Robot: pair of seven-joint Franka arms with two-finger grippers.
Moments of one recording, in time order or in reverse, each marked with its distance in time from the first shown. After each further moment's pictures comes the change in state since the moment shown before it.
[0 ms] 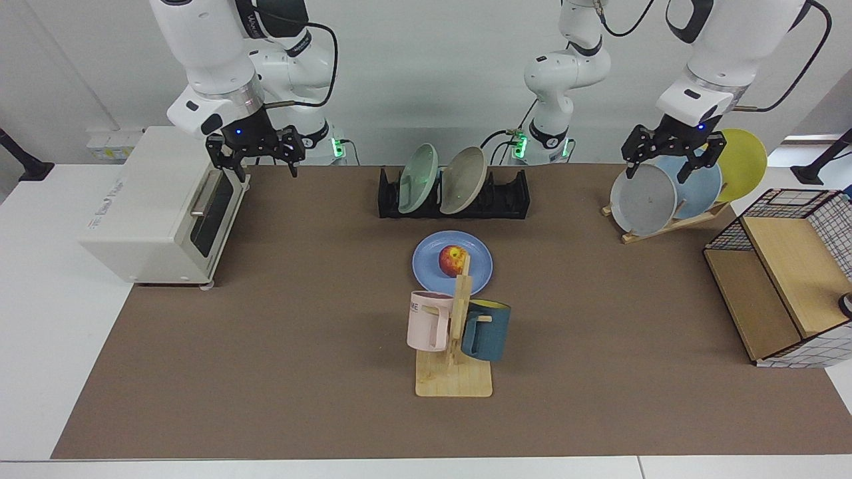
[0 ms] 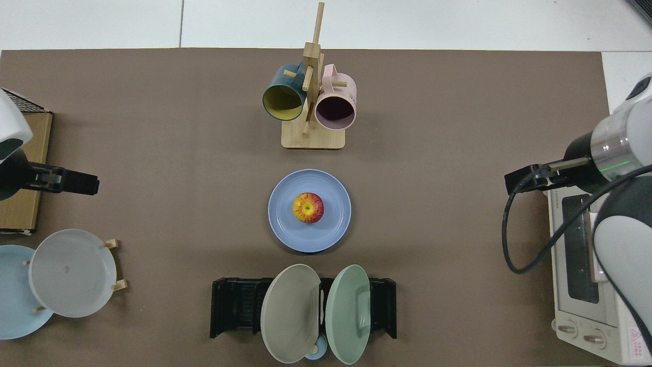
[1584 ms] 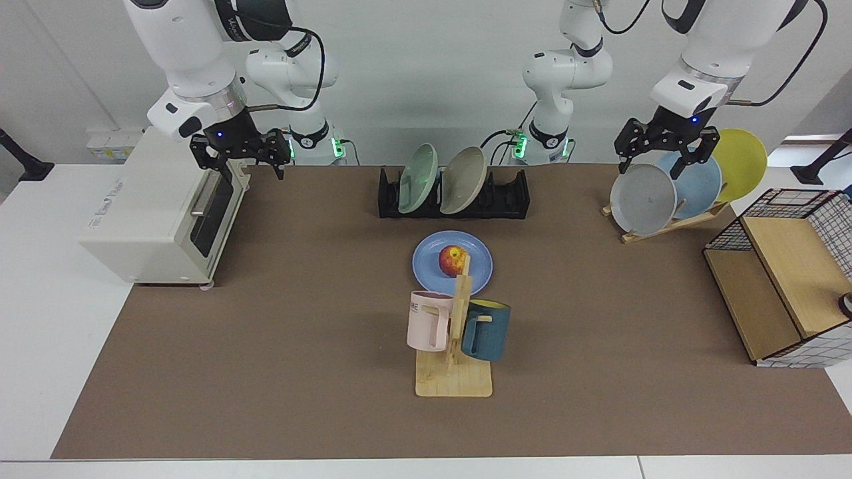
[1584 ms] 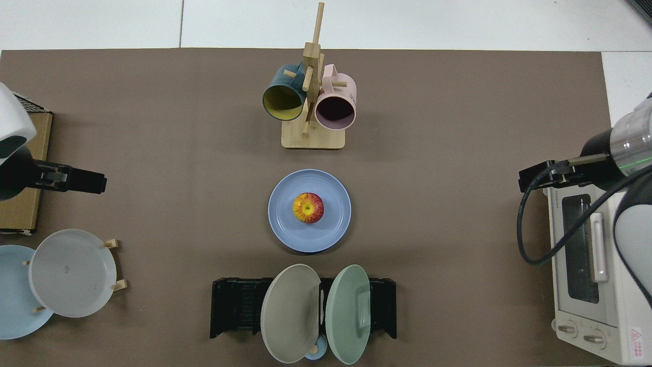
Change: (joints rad) left arm -0.196 0.003 0.165 0.032 -0.010 -0.019 -0.029; right arm -0.036 0.000 0.000 -0.003 0.006 0.000 0.000
